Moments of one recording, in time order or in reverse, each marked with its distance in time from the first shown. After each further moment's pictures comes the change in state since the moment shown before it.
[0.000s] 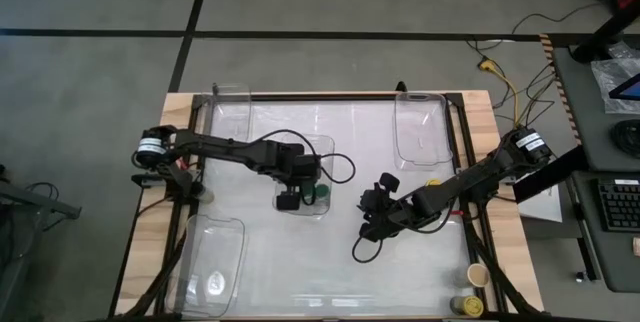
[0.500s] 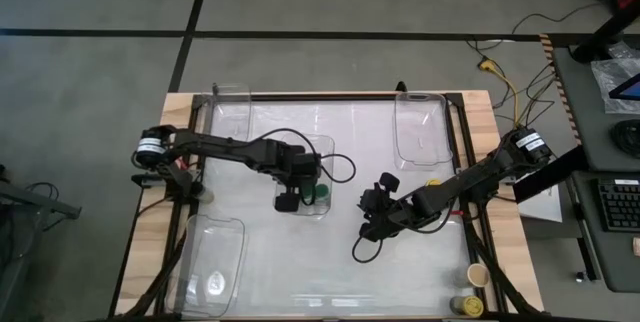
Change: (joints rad) left arm 0.001 -0.004 0.012 -0.015 0.073 0.025; right arm 0.000 0.000 0.000 0.000 0.006 -0.008
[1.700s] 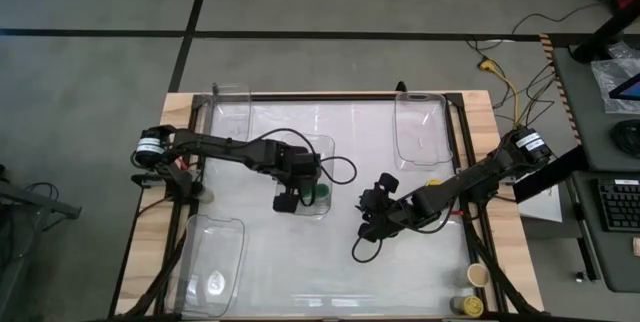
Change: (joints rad) left arm -0.002 -0.006 -0.007 0.023 0.018 0.085; right arm 0.000 0.000 0.000 0.026 -0.003 0.015
